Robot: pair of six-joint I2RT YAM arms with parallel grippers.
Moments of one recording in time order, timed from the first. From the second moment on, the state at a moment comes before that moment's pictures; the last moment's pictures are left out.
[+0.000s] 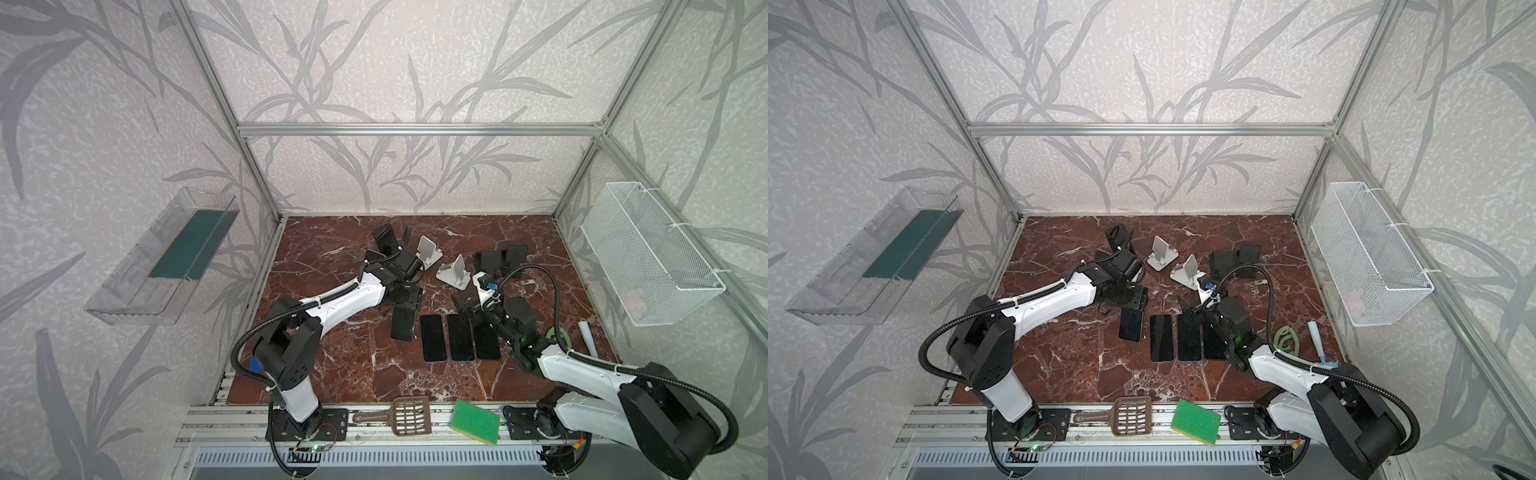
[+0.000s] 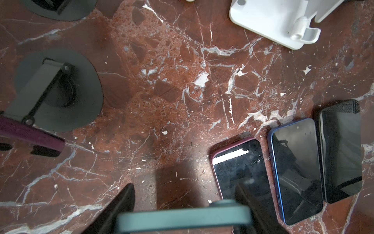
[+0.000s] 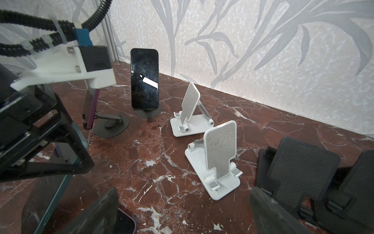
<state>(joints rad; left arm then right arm) -0.69 1.72 1.24 -0.67 -0.02 -0.47 0.55 1.17 0.30 0.68 0.03 -0.02</state>
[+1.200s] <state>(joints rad) -0.71 1.88 1.21 -0.68 -0.03 -0.55 0.55 1.14 0.29 0.68 0.02 0.01</state>
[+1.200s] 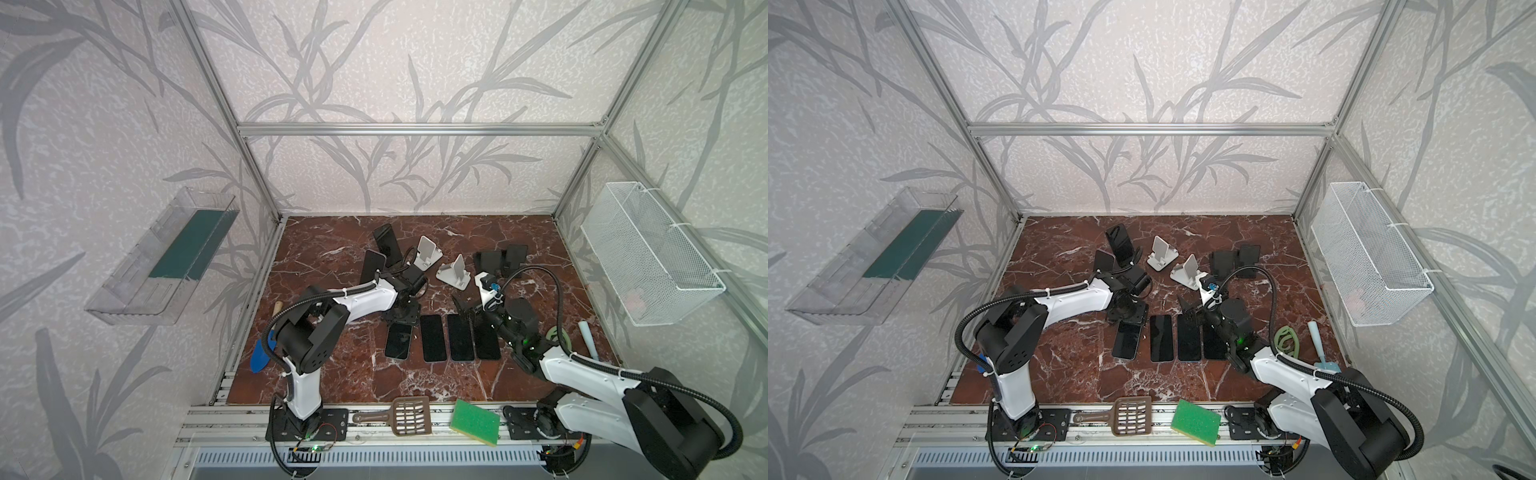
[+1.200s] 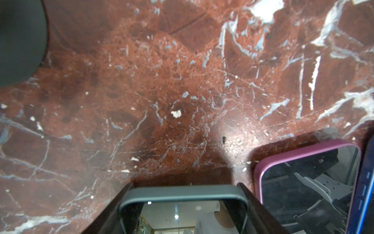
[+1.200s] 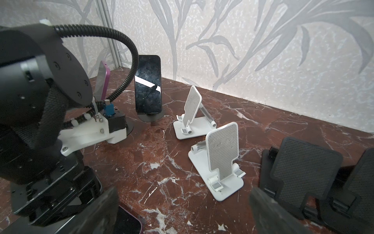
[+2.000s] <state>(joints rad) -0.71 1.91 1.25 -0.72 -0.02 -0.52 0.55 1.09 0.28 0.67 0.02 0.01</state>
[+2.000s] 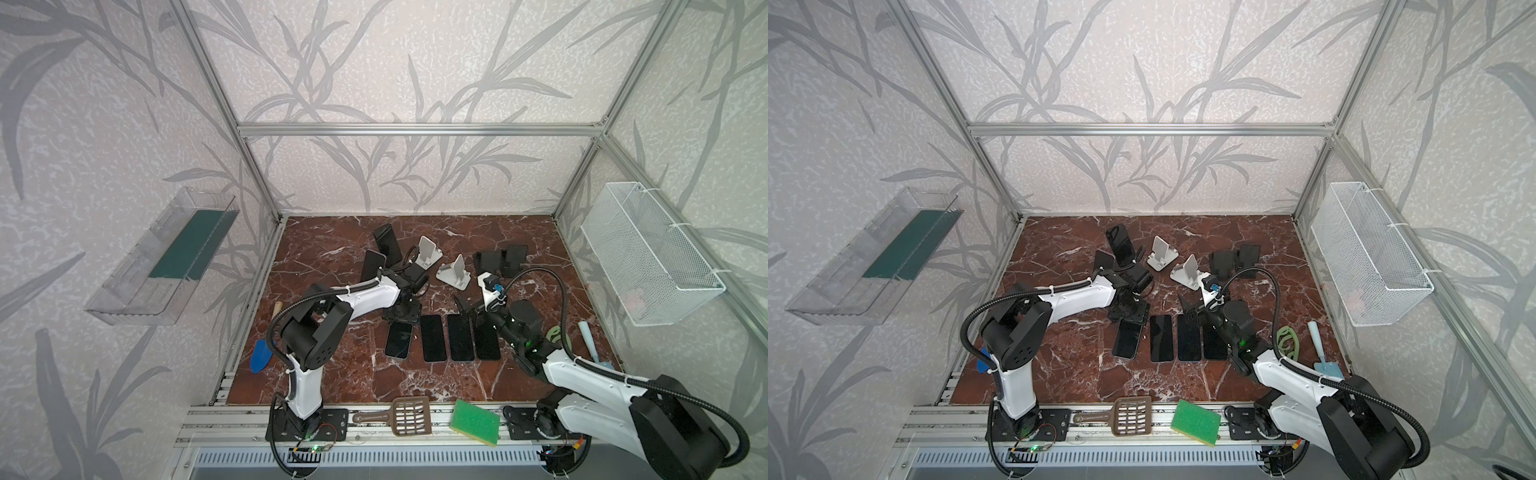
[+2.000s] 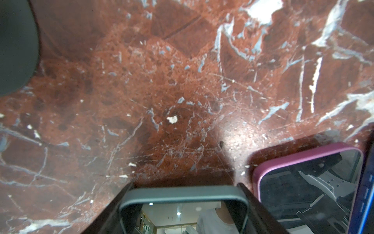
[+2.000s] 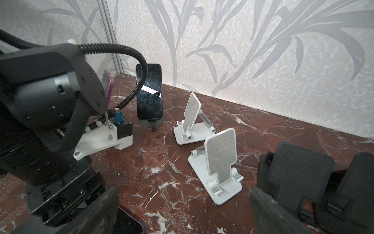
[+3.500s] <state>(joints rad) -0.66 1.94 1.30 -0.69 0.07 -0.61 0.55 1.07 0.27 0.67 0.02 0.01</state>
